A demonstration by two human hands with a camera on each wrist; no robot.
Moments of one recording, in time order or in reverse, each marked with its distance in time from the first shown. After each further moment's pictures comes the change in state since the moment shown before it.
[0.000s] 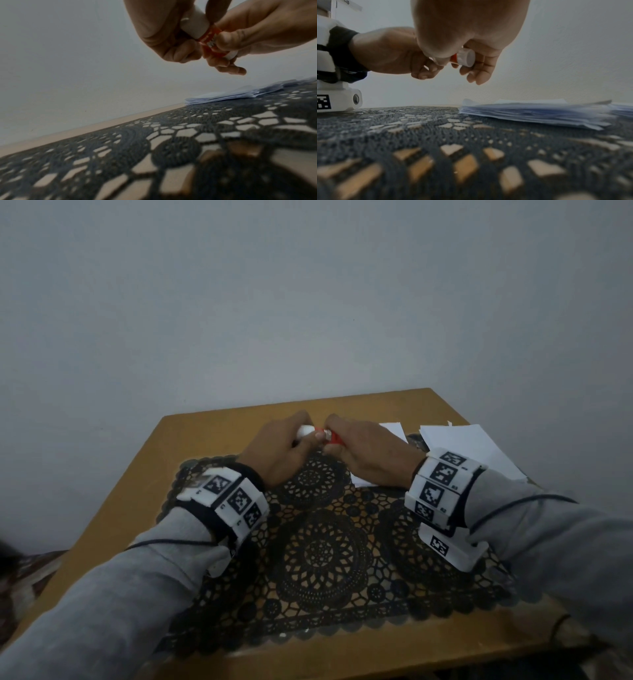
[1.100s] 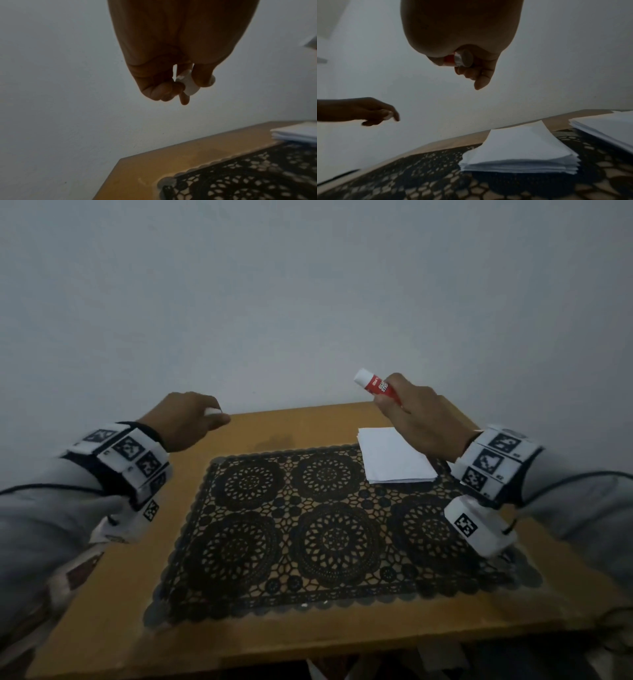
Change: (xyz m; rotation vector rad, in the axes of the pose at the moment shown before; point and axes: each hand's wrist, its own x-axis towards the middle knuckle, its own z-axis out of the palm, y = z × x) left_hand -0.033 -0.050 -0.136 0.474 -0.204 -0.392; right_hand -0.017 -0.003 -0.053 0.102 0.255 0.197
